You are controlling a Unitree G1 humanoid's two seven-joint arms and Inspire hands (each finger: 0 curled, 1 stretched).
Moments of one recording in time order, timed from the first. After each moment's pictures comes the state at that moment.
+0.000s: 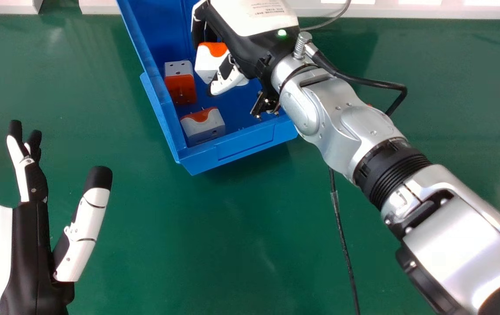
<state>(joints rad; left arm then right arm) 0.56 0.02 0.16 -0.41 0.25 -0.29 0.13 -1.15 -0.03 0.53 1.09 -0.82 -0.10 -0.22</state>
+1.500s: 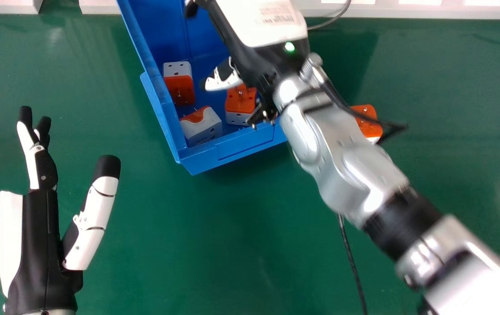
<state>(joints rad) 0.51 0.03 0.14 -0.40 0.30 -0.29 0.14 -0.75 -0.13 0.56 0.35 -0.84 0.14 -0.23</state>
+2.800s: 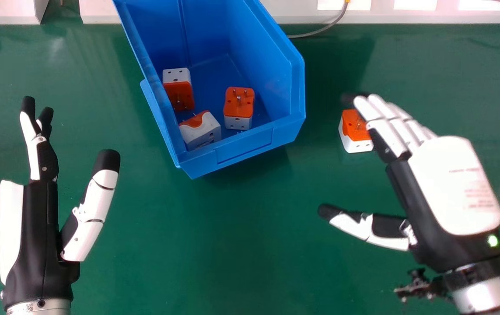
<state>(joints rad) 0.45 0.09 0.17 -0.33 0.27 -0.33 0.13 0.26 -0.40 0.11 -0.38 -0.83 -0.17 -0.24</state>
